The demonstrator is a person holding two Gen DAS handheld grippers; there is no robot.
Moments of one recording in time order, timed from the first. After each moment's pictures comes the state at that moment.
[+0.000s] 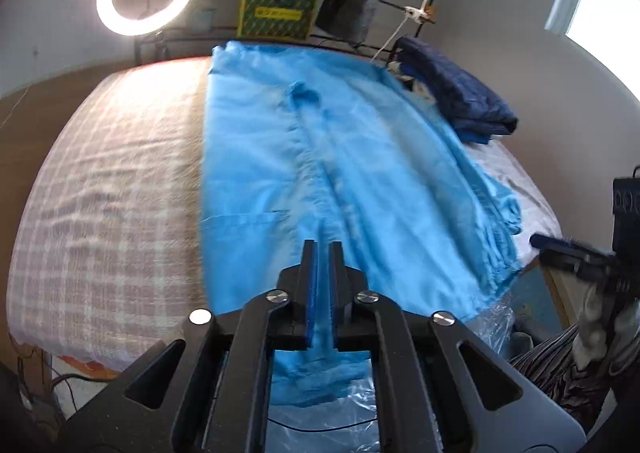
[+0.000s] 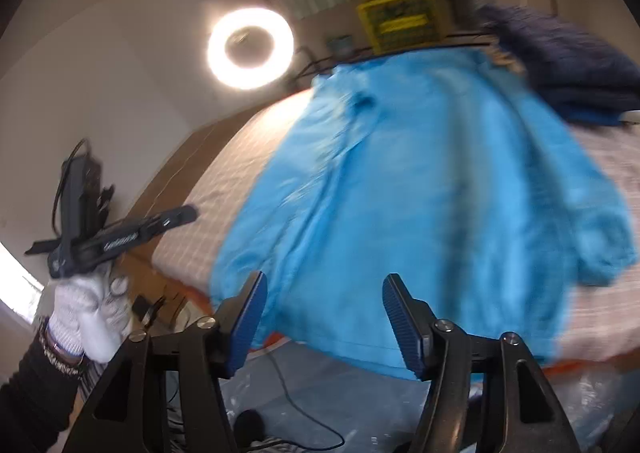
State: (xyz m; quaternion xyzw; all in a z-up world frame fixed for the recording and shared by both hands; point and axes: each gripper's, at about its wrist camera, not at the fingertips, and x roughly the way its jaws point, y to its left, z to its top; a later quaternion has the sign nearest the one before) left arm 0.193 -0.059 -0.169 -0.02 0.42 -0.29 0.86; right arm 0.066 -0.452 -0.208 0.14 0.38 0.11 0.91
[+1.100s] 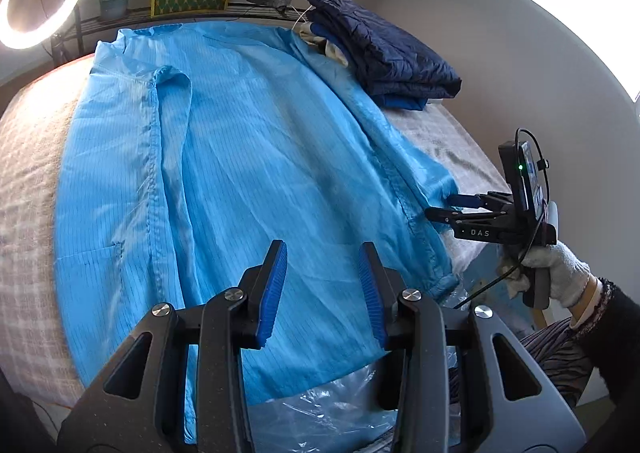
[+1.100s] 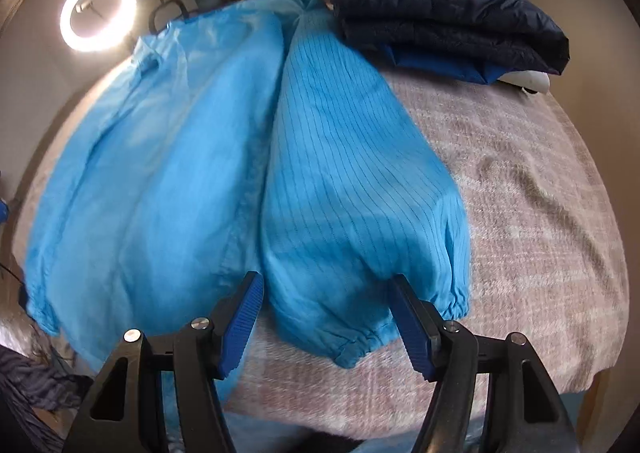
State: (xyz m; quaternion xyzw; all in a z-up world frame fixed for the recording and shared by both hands) left arm 0.215 -0.209 -0.177 0.00 0.46 -0.38 0.80; right arm 0.138 -0.591 -0.285 0.02 0.52 -0.06 0.85
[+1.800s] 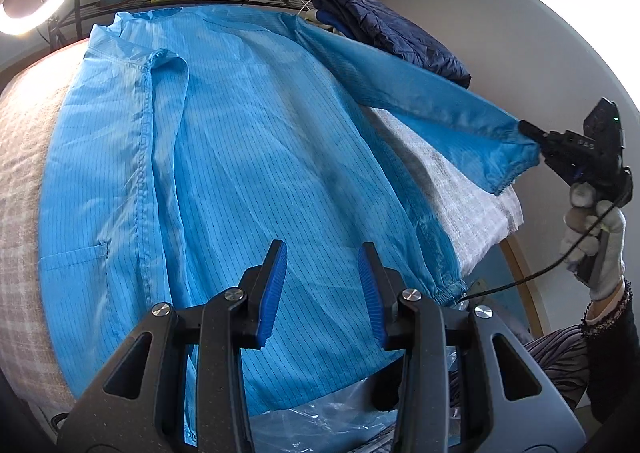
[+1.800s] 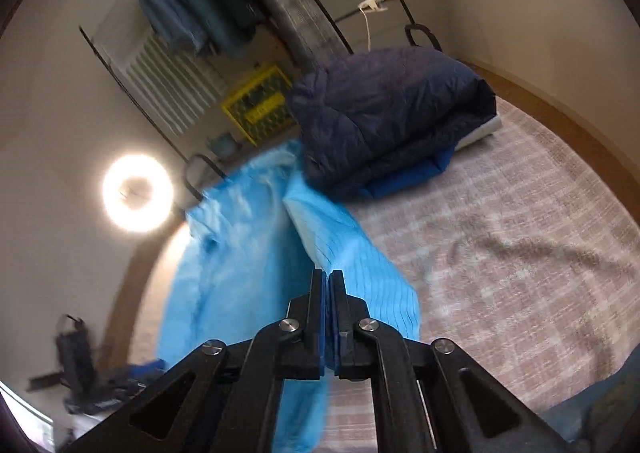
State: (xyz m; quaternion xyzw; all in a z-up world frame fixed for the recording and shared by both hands) left arm 0.230 -0.219 -0.192 0.00 0.48 -0.38 0.79; right arm 0.081 -0.672 -0.171 0.29 0.30 0.01 0.91
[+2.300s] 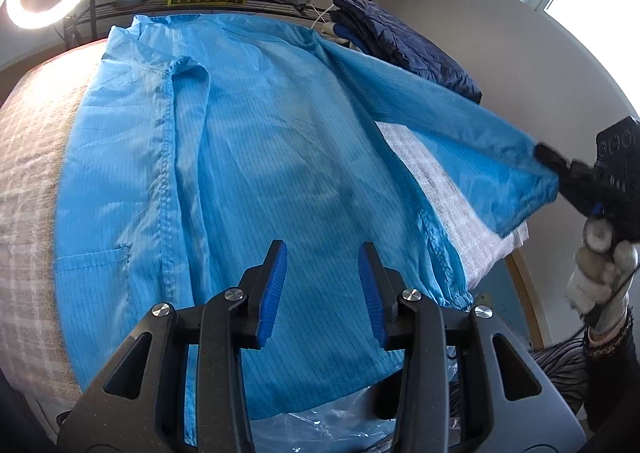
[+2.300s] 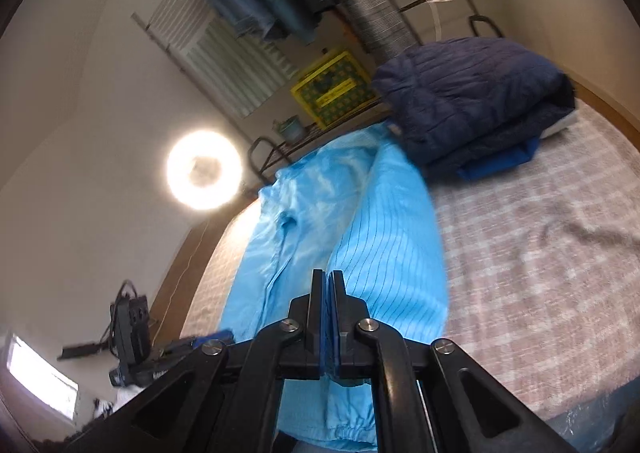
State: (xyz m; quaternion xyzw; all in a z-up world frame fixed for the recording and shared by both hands) left arm 0.239 -0.201 -0.186 -0.02 0.47 -0.35 0.81; right arm 0.098 -0.587 -0.168 0.25 0.32 0.12 0.90
